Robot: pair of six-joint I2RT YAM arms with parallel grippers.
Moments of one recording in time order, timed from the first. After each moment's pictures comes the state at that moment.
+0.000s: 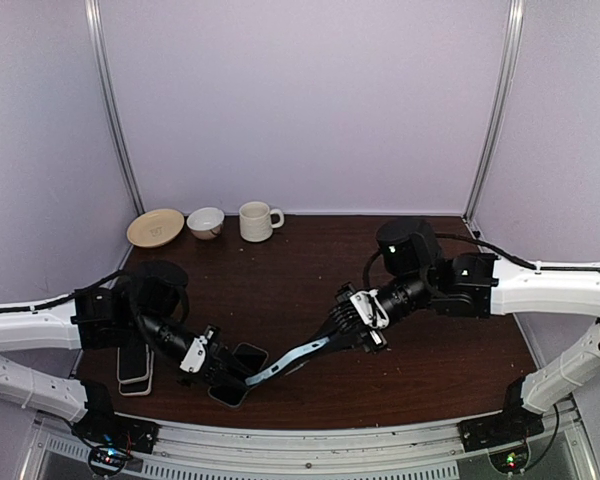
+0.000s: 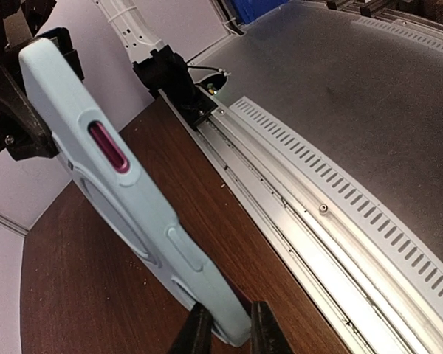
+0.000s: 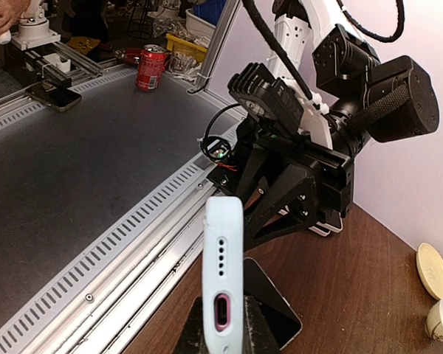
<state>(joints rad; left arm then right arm) -1.00 1.03 0.67 -0.29 0.73 1.00 1.05 1.36 1.03 -0.14 -0.84 -0.76</state>
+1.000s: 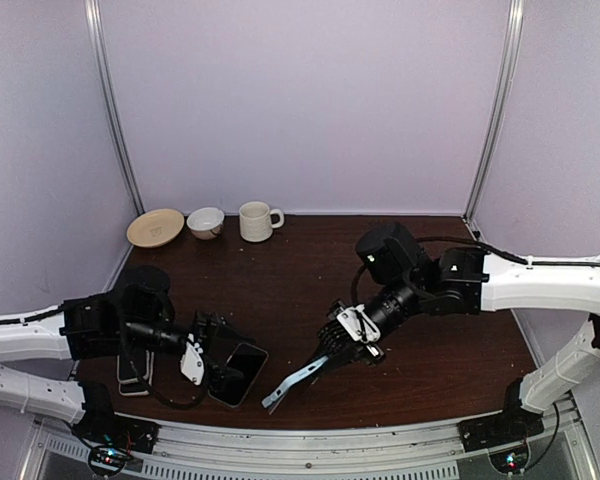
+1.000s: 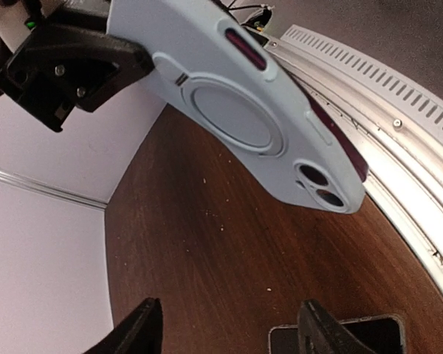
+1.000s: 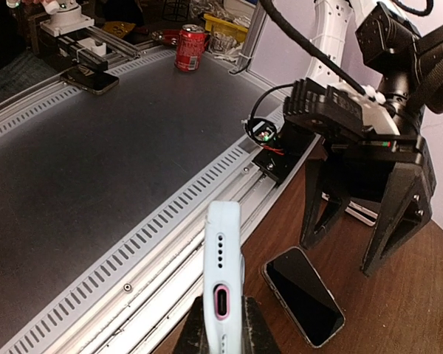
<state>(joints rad) -1.00 0.92 0.59 -0.19 0.44 1.19 1.09 1.43 1.13 -0.38 -0.86 -0.85</state>
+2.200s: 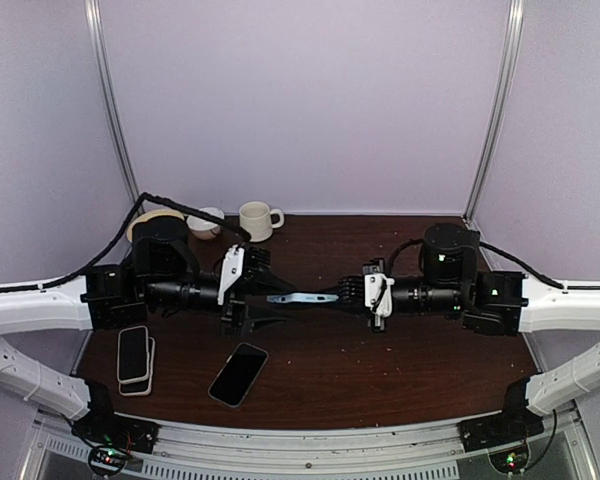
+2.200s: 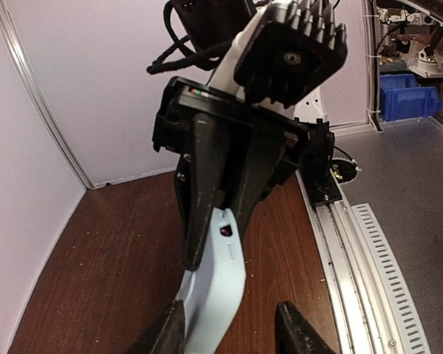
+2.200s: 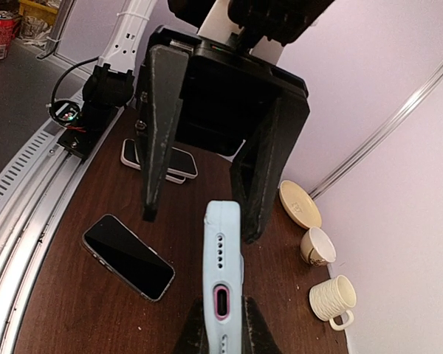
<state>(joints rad) -1.05 1.16 0.88 0.05 0.46 0.33 1.06 1.18 0.86 0.14 -0.30 -0.70</state>
